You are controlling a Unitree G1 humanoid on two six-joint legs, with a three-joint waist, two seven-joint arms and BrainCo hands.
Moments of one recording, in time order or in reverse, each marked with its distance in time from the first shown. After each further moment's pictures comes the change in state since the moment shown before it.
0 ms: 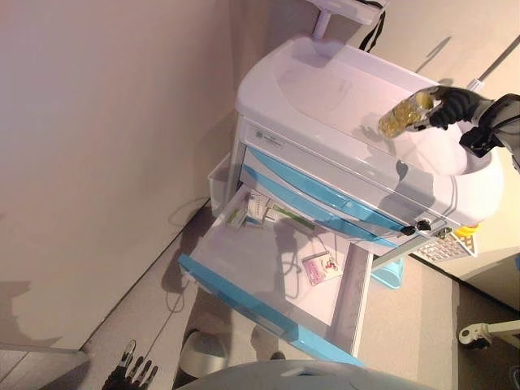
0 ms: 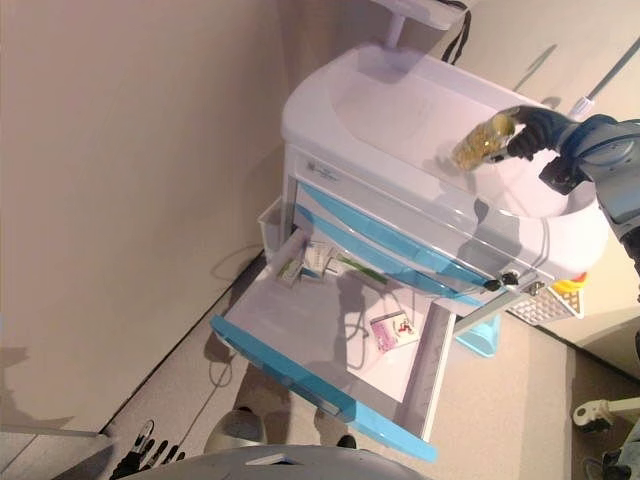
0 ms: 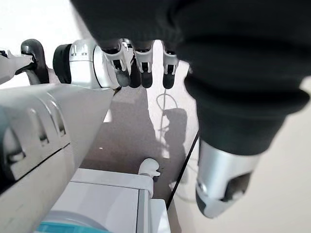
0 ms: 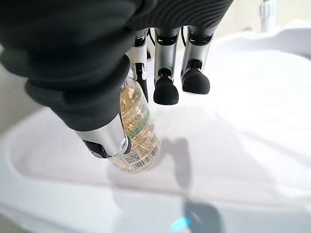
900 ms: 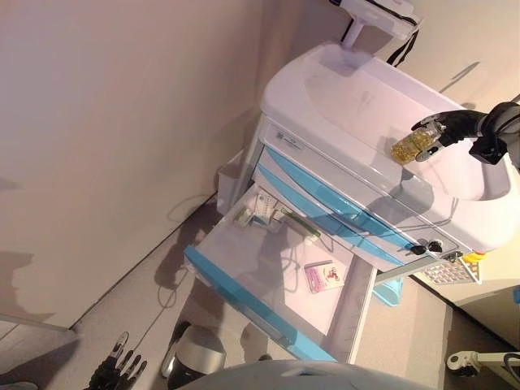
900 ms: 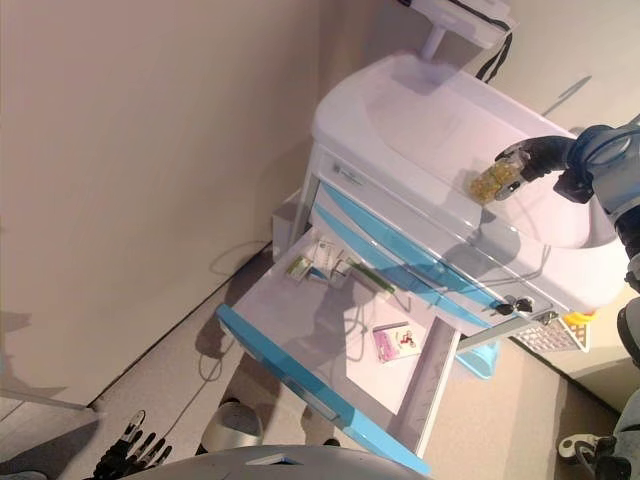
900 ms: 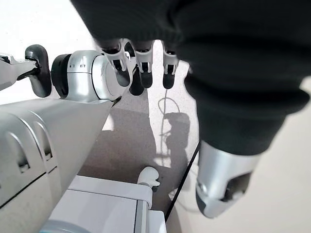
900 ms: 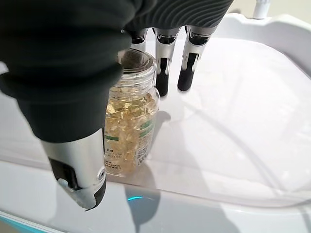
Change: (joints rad) left arm -0.034 0.062 0.000 -0.002 0.027 0.039 0.034; right arm -0.121 0.056 0.083 0.234 -0.078 -0.008 0.128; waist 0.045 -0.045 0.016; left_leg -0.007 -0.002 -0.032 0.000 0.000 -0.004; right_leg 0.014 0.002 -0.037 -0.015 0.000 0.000
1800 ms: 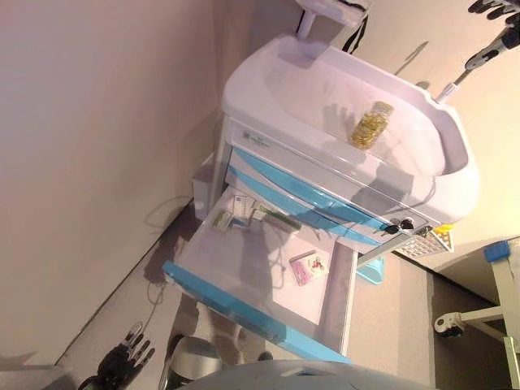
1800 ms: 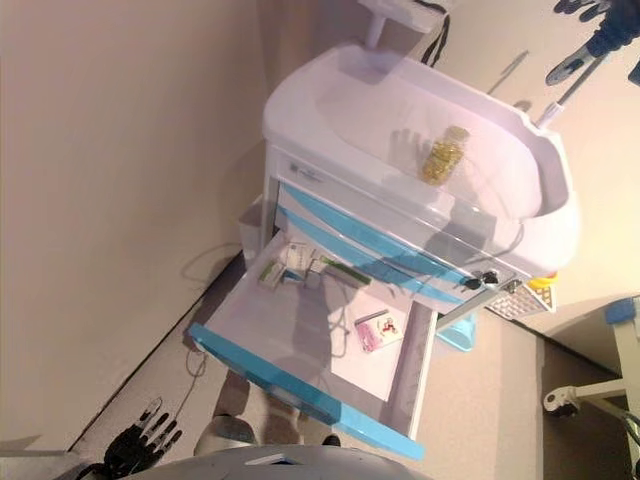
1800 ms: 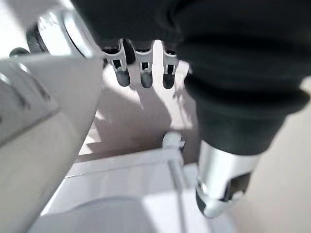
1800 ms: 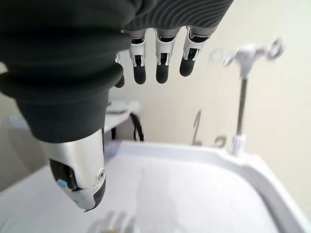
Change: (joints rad) left arm 0.029 0.003 -0.091 -0.163 0.186 -0.049 -0.073; right arm -0.421 -0.255 0.238 -0.208 0.127 -0.026 -0.226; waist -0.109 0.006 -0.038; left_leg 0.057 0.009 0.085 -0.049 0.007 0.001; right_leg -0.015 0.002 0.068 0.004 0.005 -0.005
